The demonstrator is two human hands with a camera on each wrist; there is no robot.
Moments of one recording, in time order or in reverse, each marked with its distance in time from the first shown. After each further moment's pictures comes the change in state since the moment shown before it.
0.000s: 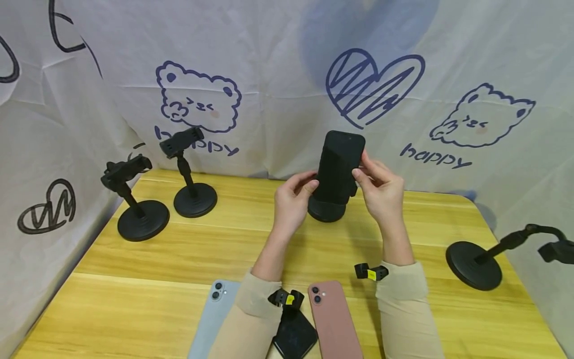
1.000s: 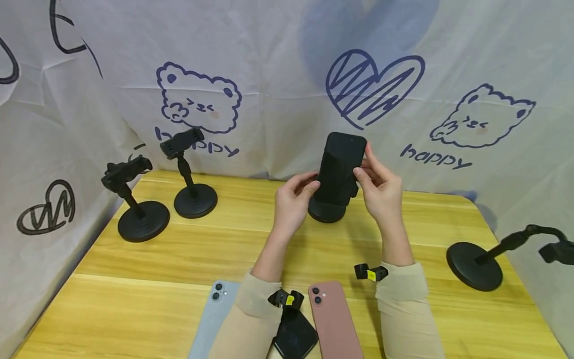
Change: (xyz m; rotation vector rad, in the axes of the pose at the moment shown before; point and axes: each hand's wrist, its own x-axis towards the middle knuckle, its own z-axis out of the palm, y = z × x) left_hand 0.000 0.000 -0.002 0.005 -0.030 0.003; right_hand 0.002 -0.001 0.000 -0.085 -0.032 0.014
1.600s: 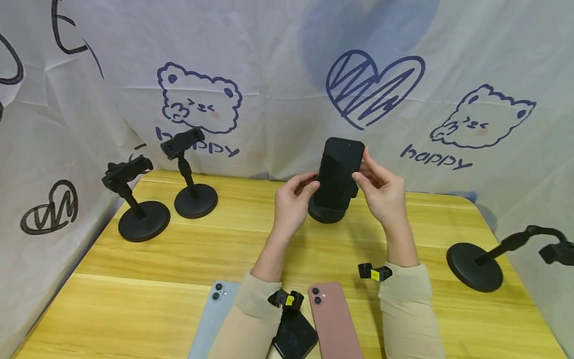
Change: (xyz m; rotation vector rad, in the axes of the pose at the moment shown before) left_hand 0.000 -0.001 0.000 0.015 0.012 0.010; right_hand 0.000 0.000 -0.007 -0.009 -0.071 -0.025
